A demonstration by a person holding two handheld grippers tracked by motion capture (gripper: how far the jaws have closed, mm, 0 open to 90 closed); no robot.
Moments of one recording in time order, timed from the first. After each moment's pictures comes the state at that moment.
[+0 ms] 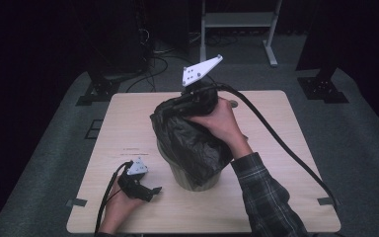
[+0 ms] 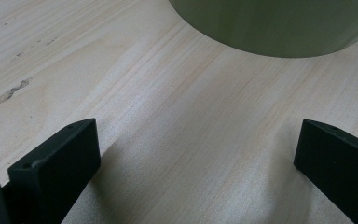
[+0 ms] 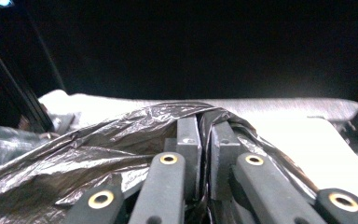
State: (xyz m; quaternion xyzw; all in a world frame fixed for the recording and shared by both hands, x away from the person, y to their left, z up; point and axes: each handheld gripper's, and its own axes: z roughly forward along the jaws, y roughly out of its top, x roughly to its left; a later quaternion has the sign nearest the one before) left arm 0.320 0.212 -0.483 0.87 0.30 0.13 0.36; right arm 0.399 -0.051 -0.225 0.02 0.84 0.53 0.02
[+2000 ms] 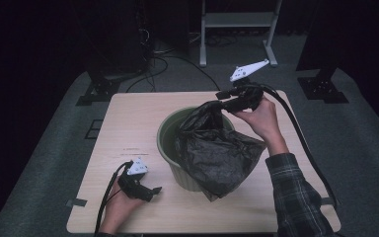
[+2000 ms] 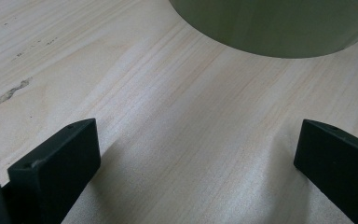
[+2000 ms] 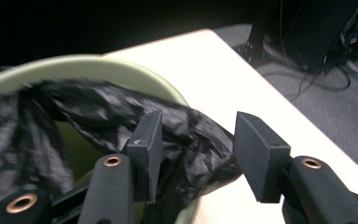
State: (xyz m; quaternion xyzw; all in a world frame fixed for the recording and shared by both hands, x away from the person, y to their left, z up) left arm 0.320 0.212 -0.483 0.87 0.30 0.13 0.36; right arm 0.446 -0.163 -0.268 0.21 0.86 0.46 0.11
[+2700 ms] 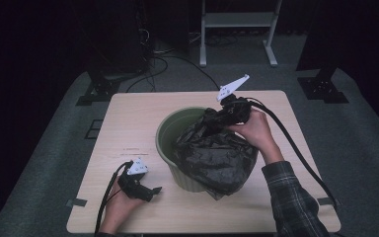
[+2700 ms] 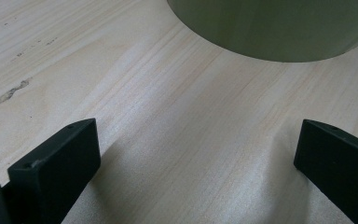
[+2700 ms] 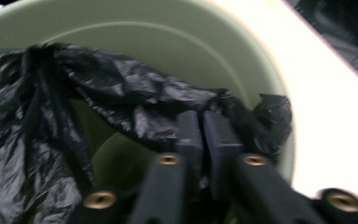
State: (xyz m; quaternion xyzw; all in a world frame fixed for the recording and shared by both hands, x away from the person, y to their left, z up) left arm 0.320 0.212 -0.483 0.87 0.30 0.13 0.36; right arm 0.435 -0.137 -0.302 0.16 0.90 0.40 0.05
